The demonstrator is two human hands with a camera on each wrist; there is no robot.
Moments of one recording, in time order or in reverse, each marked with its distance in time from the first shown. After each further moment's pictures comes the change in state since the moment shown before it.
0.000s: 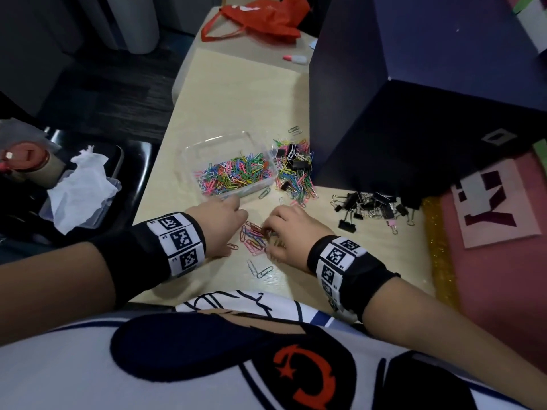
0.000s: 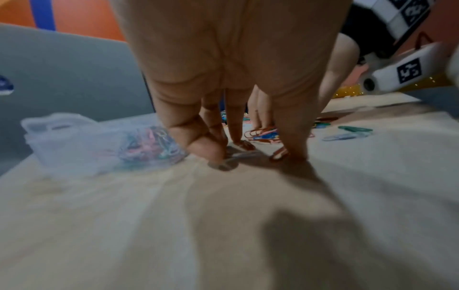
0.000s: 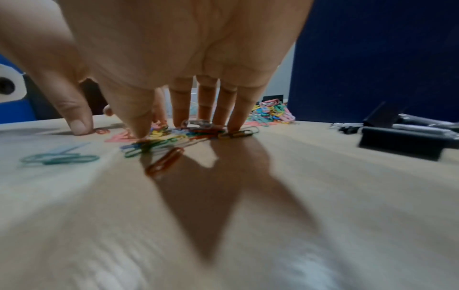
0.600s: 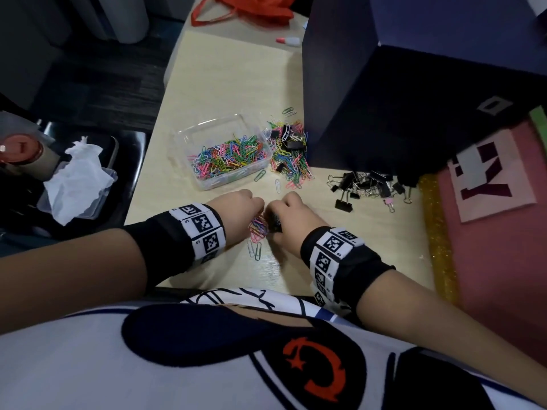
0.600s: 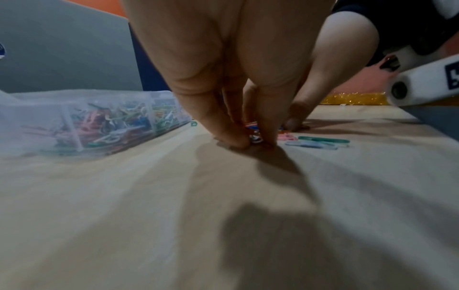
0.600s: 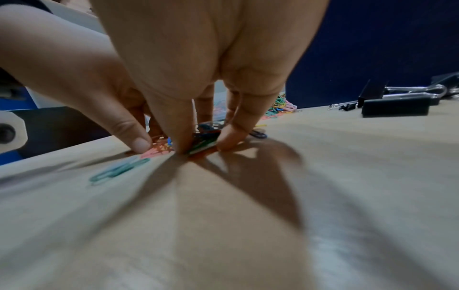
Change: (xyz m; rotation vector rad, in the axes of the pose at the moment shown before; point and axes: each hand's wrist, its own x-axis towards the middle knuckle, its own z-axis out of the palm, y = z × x) left_hand 0.011 0.033 0.003 -0.163 0.074 0.045; right_hand -0.016 -0.019 0.001 0.196 -0.041 0.279
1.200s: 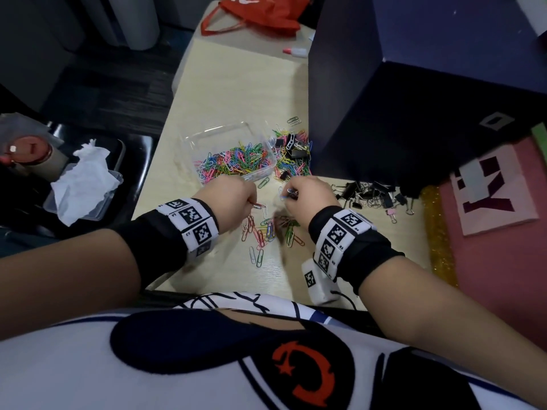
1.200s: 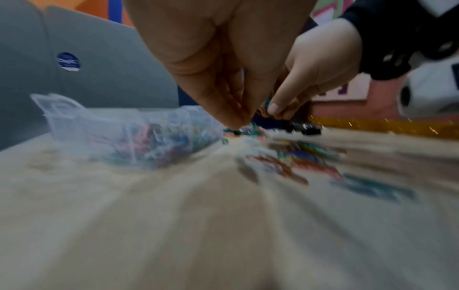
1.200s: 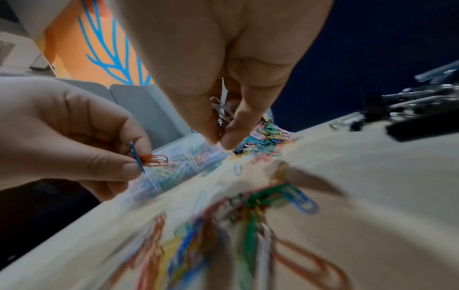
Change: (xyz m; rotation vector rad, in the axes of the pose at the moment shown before) left_hand -0.004 -0.018 -0.020 -0.165 0.298 -0.104; right_hand 0.026 0.005 -0.042 0.135 0.260 0.104
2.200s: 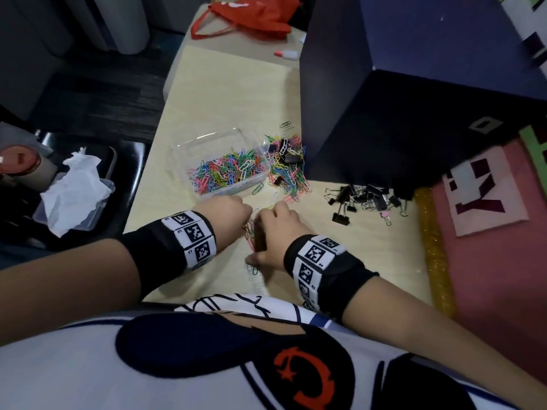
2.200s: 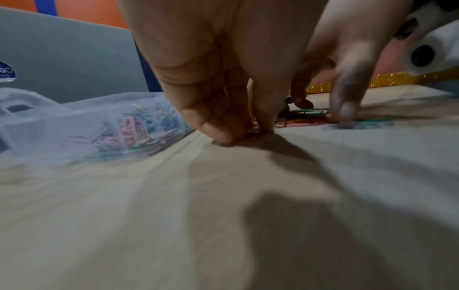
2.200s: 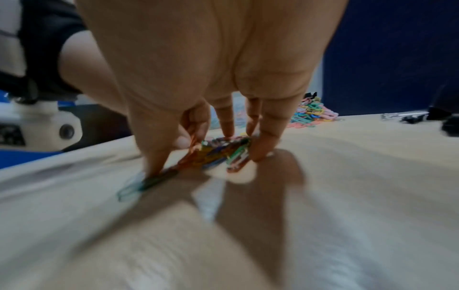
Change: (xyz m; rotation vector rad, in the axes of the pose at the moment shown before) left_hand 0.004 0.000 0.013 0.268 -0.248 0.098; right_hand -0.029 -0.018 0.036 -0.261 -0.263 -0.069
